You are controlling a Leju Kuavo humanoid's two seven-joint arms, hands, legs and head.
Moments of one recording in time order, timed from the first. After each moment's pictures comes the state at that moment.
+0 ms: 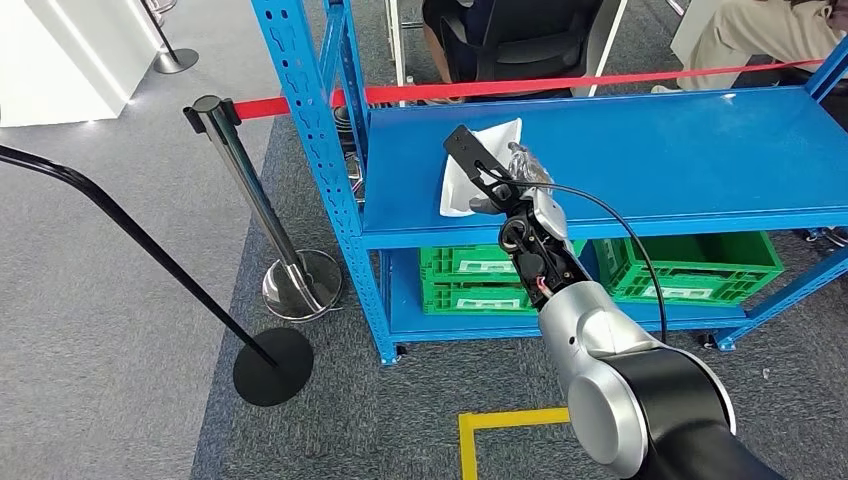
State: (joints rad) left arm -0.12 -0.29 1.19 -0.18 -0.86 -0.14 -0.28; right arm -1.02 0.23 0.07 -0.28 0.95 -0.31 0.10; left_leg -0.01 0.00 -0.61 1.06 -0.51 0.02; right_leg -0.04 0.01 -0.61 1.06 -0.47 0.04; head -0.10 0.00
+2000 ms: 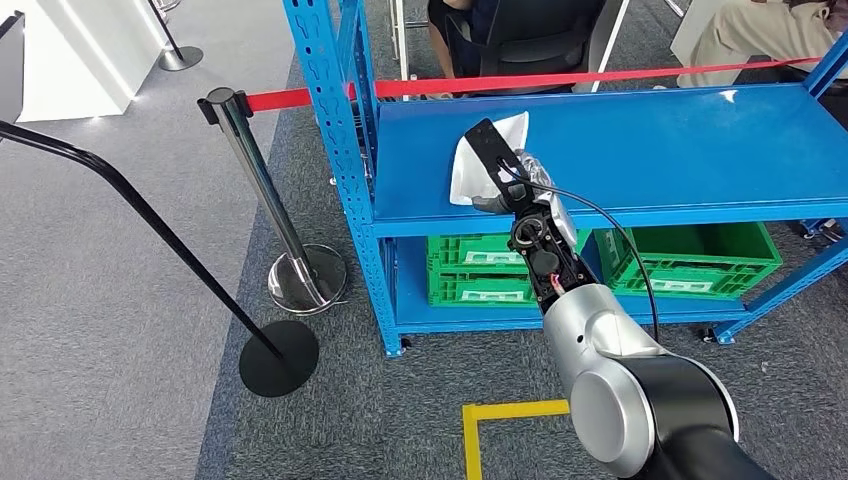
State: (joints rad) left arm -0.11 -0.28 1.19 -0.18 -0.88 -0.15 -0.29; right arm -1.02 0.22 -0.05 -0.28 0.84 -0.30 0.04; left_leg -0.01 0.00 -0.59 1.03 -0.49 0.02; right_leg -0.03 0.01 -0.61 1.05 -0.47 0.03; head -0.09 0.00
